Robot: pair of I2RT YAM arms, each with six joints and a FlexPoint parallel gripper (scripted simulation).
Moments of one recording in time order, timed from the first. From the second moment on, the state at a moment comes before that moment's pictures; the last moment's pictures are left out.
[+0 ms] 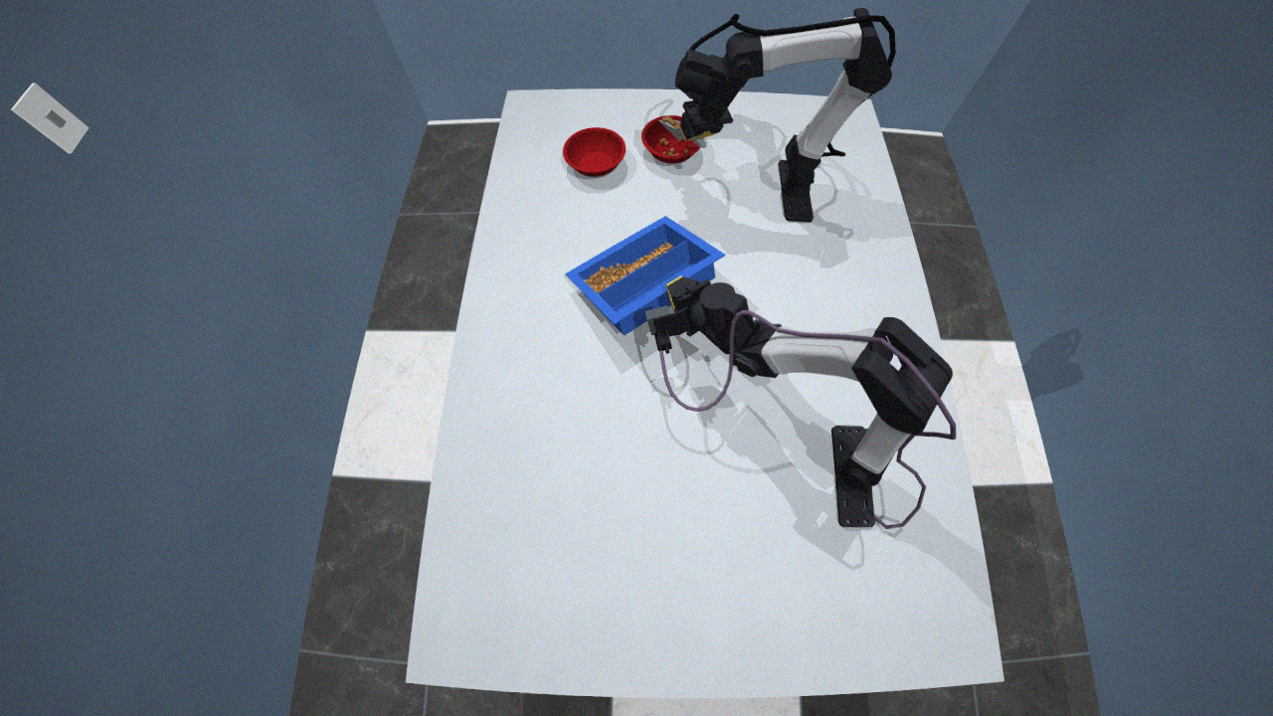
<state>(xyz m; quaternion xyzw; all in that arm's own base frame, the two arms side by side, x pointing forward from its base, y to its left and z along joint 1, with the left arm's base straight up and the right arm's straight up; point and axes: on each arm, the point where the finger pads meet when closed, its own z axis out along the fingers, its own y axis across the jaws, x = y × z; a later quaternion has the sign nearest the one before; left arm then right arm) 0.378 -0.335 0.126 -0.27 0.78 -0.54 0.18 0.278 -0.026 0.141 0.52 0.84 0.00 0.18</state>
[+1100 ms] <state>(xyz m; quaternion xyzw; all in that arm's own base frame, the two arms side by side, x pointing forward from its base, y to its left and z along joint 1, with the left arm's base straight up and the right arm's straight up) 0.378 -0.335 0.126 -0.27 0.78 -0.54 0.18 0.235 -0.035 0.108 0.28 0.93 -0.09 0.23</state>
